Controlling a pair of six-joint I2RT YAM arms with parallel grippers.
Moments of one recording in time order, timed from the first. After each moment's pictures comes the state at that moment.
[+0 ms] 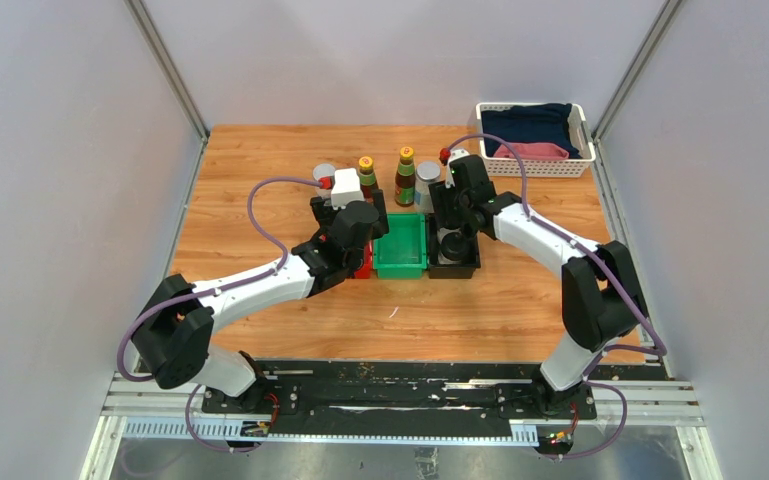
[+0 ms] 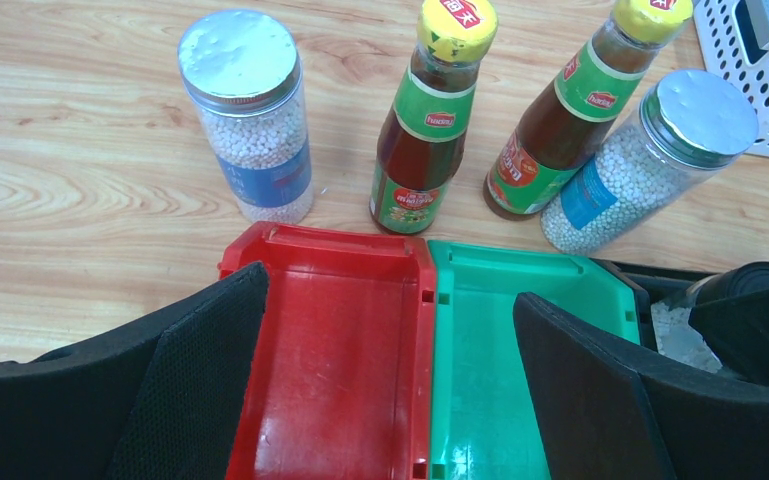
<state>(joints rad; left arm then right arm) -0.82 1.43 0.90 0.13 -0.82 -0.44 0.47 1.65 1.18 -0.26 0.11 0.07</state>
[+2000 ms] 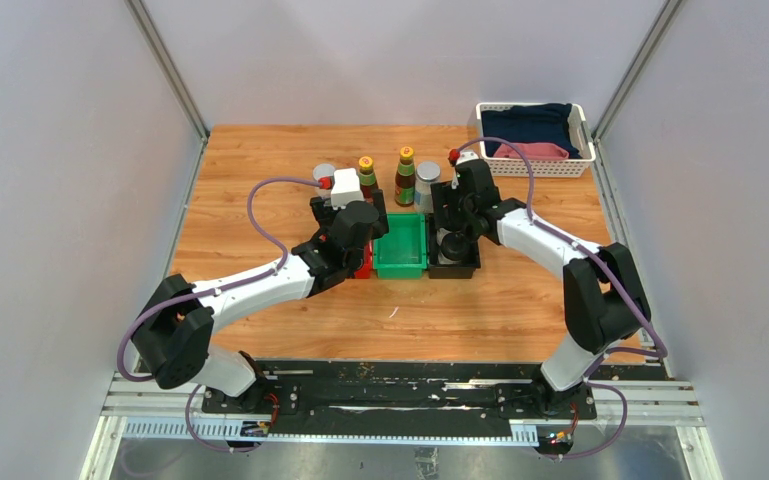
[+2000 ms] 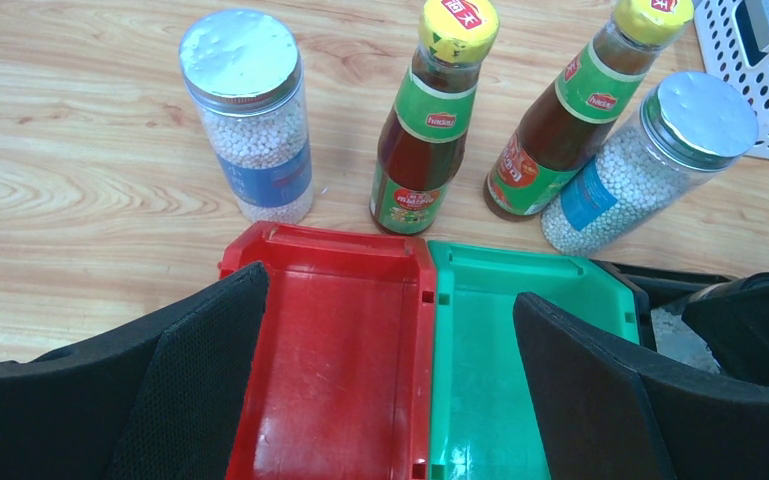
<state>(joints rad) -0.82 1.43 0.90 0.13 -0.82 -0.44 0.44 1.63 1.11 -0.17 0.12 0.14</state>
